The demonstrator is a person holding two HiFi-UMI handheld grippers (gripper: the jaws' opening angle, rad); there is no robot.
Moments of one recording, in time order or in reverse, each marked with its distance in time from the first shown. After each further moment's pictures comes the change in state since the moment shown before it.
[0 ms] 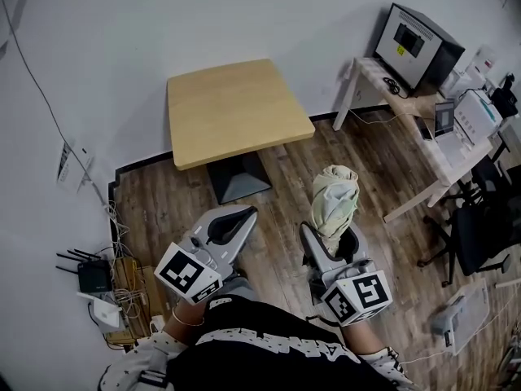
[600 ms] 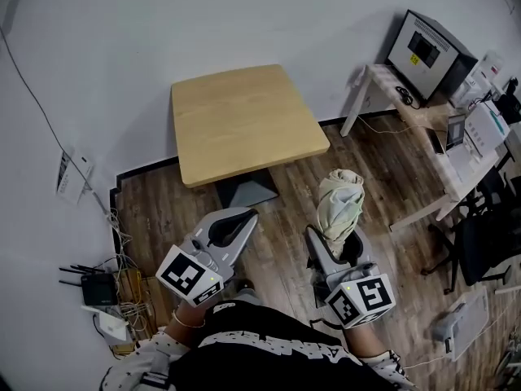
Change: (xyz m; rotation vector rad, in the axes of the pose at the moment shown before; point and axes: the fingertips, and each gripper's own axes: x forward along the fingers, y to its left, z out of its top) left arm 0.015 0.093 -0.006 -0.023 0.015 0.013; right arm 0.088 -0.006 0.000 0.006 0.032 -0.029
